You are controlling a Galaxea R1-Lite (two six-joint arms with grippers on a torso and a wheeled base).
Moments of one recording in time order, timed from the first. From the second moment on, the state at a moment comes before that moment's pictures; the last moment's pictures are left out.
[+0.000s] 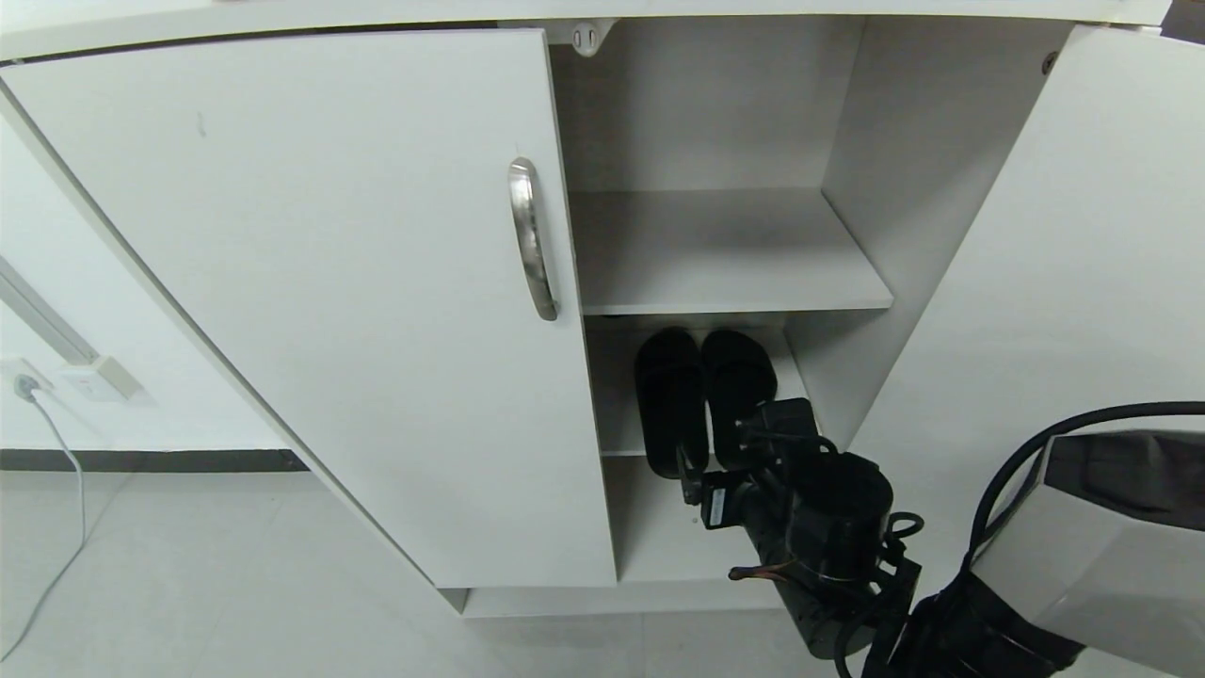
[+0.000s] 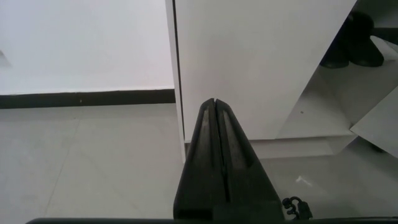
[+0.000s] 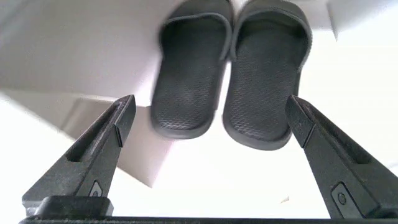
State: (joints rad) left arm 0.00 0.00 0.00 0.00 0.00 0.00; right arm 0.84 2.13 -0.71 -1.40 -0.61 0.08
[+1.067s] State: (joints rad) left arm 0.00 0.00 0.00 0.00 0.01 0.00; right arm 0.86 2.11 -0.69 -1.40 -0.61 0.06
